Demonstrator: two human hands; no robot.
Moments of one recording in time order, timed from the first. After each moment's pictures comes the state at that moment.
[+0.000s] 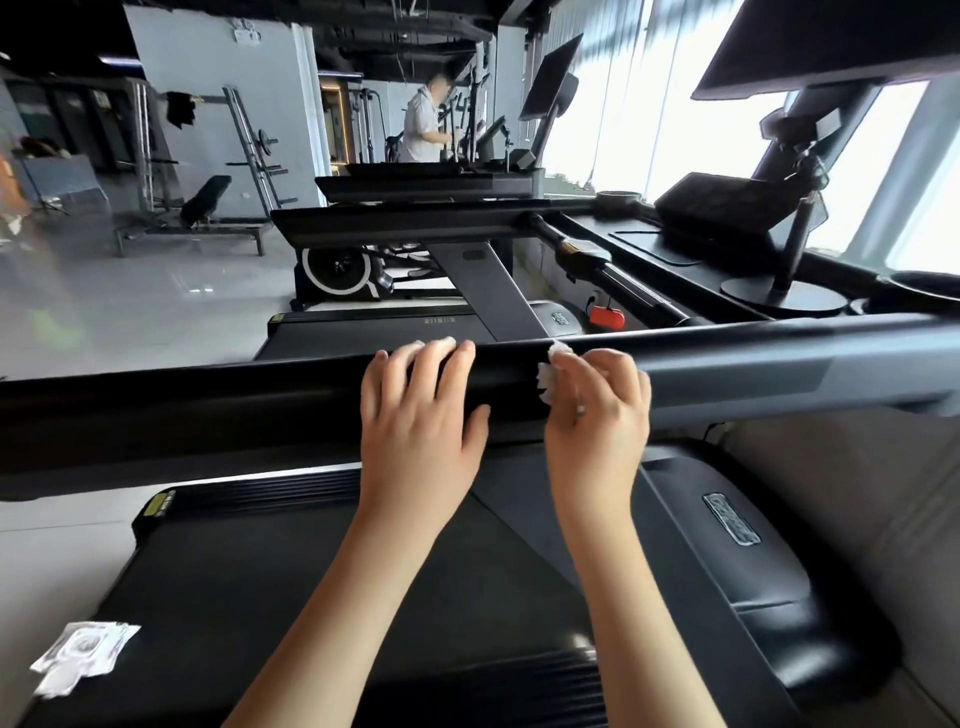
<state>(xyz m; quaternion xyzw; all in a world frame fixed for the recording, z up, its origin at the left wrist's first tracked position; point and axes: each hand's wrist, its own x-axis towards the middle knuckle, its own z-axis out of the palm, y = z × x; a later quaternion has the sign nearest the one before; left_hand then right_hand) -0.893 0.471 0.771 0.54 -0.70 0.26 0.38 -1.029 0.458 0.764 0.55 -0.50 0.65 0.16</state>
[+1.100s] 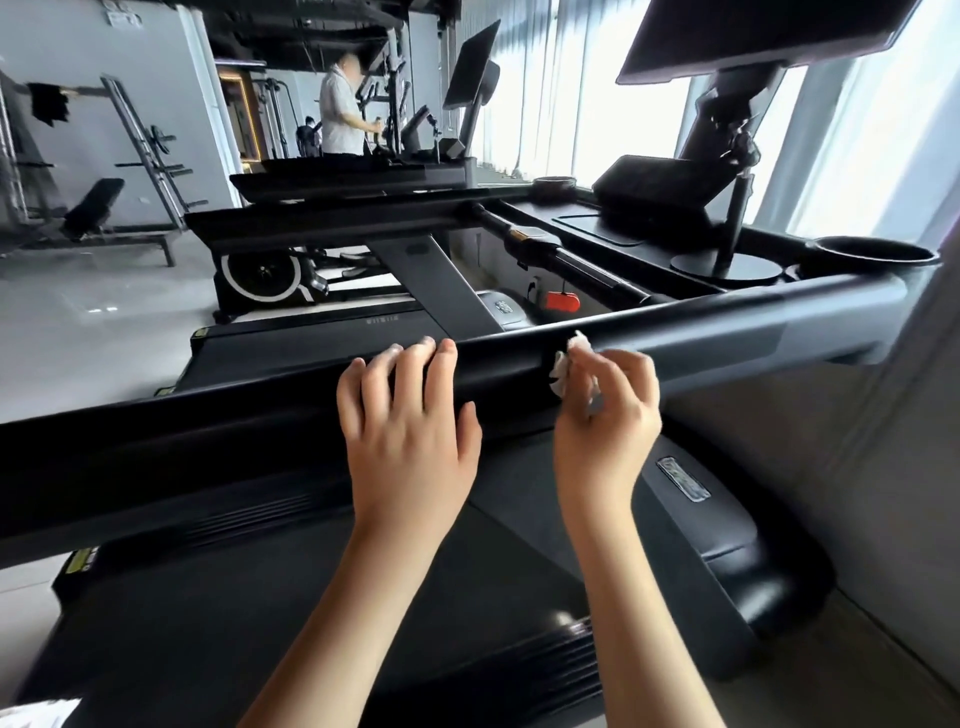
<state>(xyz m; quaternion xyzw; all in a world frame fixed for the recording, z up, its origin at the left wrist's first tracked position) -0.891 0.458 0.761 0.51 -0.69 0.29 0.42 -1.033 0.452 0.756 0.46 -0.51 0.70 0.18</state>
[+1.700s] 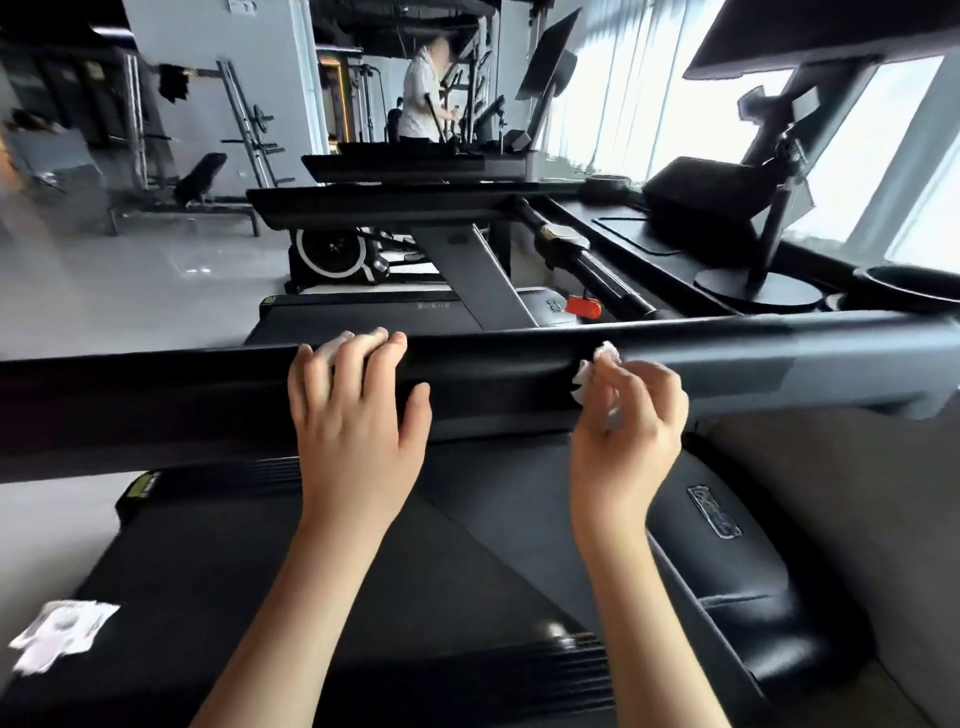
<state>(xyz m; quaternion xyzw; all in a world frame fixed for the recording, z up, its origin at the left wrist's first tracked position) -0.912 0.464 0.763 0.55 -0.64 0.27 0.47 -1.093 0.451 0.749 0.47 -0.51 0.70 0.17</state>
